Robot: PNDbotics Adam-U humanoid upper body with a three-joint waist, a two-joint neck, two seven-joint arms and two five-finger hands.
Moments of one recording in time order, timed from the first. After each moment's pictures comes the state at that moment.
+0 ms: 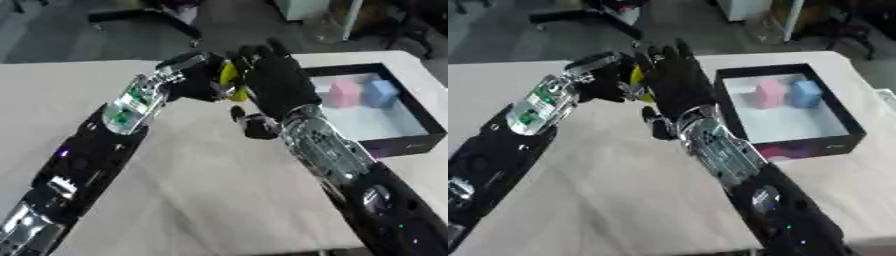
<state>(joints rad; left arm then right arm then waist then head) -0.90 0.22 -0.38 -1.12 0.11 0.08 -0.50 -0.68 -0.13 0.55 -1.69 1.55 0.27 0.44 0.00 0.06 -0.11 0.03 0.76</state>
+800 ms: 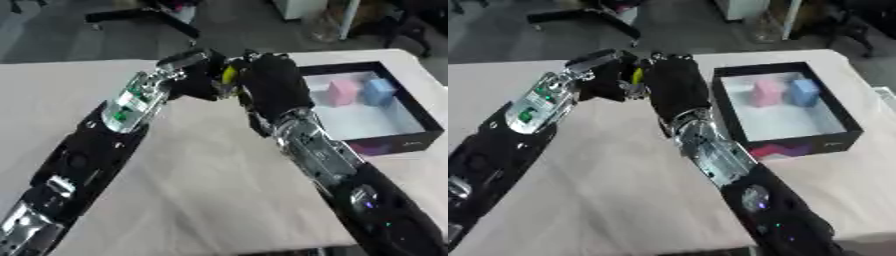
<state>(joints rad) -0.90 0.22 -0.39 -1.13 0.13 0.10 -0.51 -0.67 -0.12 0.56 -1.66 1.62 0.35 0.35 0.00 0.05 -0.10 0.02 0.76</state>
